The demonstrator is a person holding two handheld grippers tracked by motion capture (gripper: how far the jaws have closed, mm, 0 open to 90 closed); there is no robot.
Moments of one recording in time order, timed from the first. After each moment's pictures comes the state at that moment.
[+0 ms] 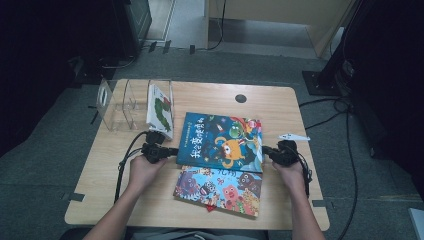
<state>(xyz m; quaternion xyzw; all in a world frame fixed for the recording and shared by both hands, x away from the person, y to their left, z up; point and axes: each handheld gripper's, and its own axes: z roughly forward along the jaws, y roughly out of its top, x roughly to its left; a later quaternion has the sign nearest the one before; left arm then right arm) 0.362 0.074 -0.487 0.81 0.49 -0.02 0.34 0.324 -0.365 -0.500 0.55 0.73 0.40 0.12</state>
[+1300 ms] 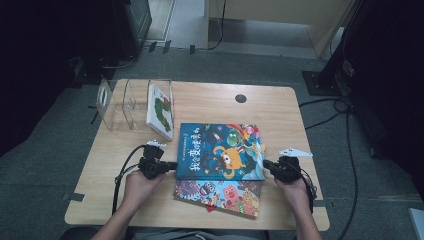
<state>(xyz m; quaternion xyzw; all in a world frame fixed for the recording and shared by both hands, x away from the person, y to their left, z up) 0.314 0.077 -0.480 0.82 0.47 -0.03 0.33 0.271 -0.357 -0.496 0.54 0.74 0.38 0.13</state>
